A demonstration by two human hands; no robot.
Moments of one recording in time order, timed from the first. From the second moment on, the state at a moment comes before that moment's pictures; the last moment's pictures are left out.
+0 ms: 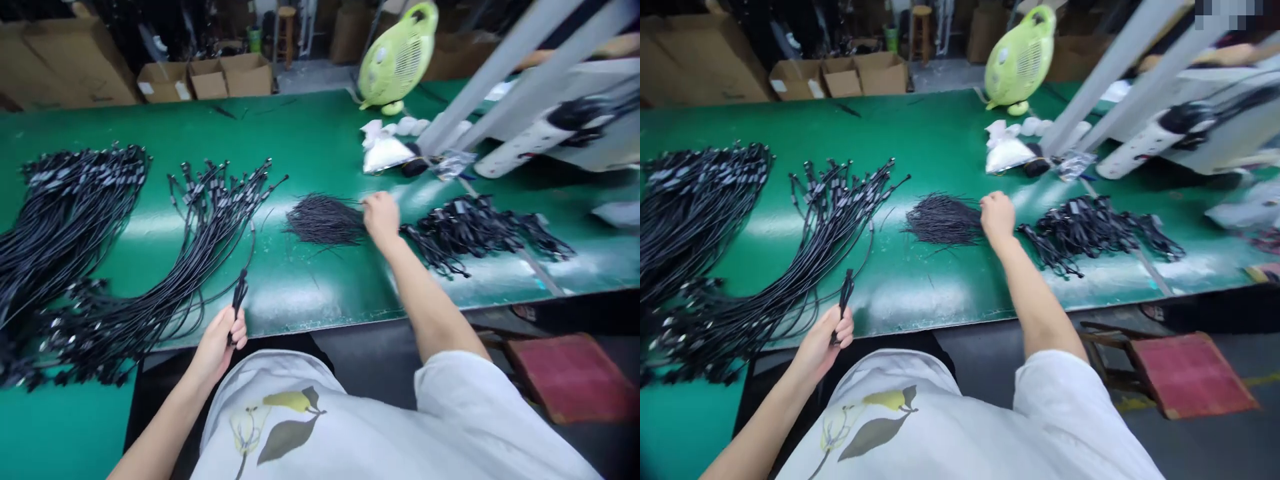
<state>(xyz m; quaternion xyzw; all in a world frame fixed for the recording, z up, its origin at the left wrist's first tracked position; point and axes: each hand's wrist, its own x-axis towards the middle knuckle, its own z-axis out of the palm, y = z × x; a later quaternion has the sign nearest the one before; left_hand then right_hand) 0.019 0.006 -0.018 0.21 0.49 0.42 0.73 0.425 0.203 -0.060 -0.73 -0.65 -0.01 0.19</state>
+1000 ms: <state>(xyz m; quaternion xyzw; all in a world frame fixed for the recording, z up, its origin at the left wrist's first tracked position) -0.001 0.000 -0.028 0.66 0.55 0.25 0.44 0.179 0.066 0.003 -0.02 -0.98 -0.14 0.14</state>
